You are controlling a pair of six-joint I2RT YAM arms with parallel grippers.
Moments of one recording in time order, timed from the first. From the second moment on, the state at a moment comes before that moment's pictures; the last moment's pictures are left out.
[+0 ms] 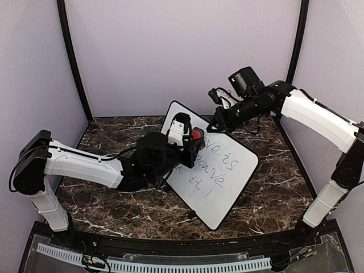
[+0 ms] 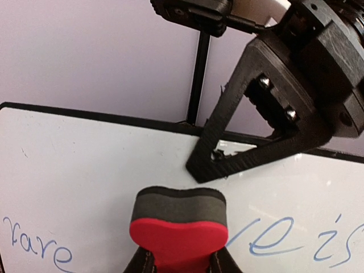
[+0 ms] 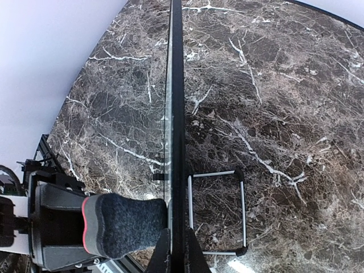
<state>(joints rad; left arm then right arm) -1.11 1.71 1.04 0.61 -0.38 -0.17 0.72 1.61 1.66 -0.88 -0.30 0.33</state>
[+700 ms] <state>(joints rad) -1.10 1.70 1.04 0.59 -0.41 -0.15 0.72 1.50 1.48 -0.71 -0.28 0.36</state>
